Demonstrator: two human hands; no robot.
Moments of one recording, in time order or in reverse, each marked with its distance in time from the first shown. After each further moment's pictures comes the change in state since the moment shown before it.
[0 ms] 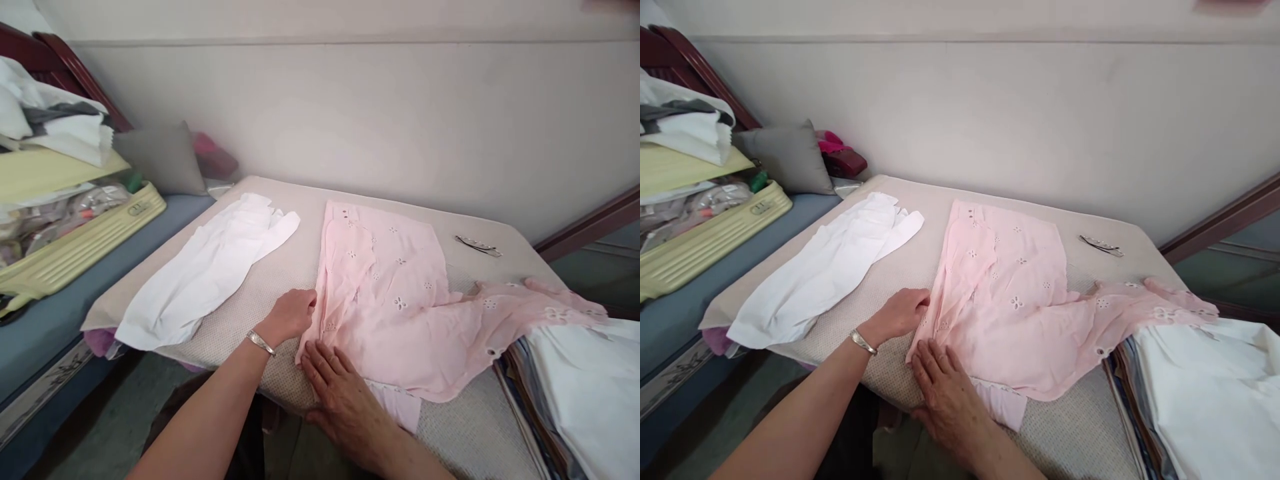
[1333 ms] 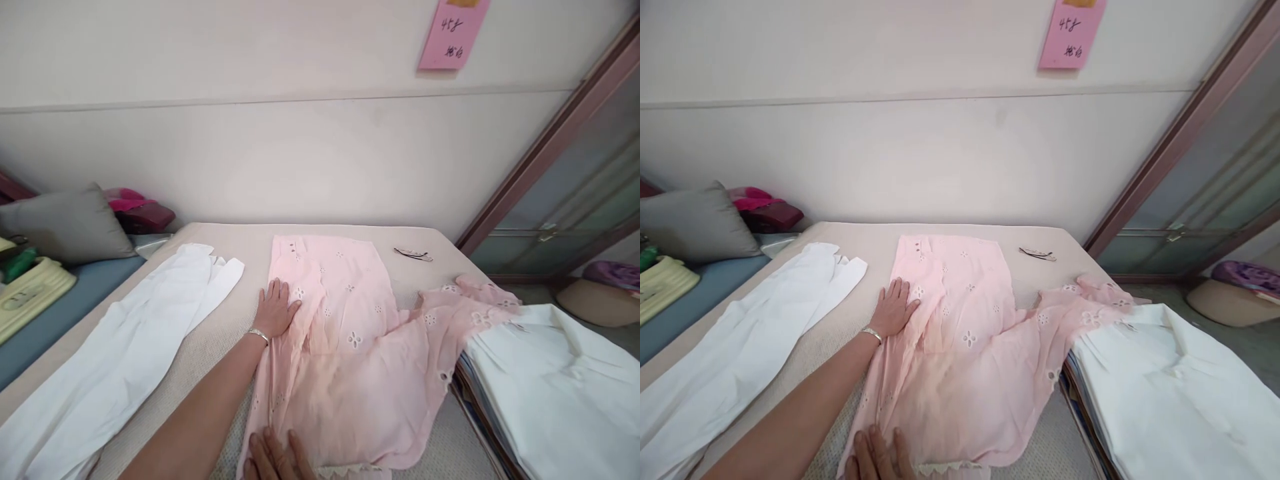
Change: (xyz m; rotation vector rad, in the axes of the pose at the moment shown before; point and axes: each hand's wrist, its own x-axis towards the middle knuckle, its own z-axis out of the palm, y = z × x) left_hand 0.203 -0.009 0.060 0.377 0.268 0.052; right_hand 0.043 0.032 0.121 -0.595 0.978 -0.029
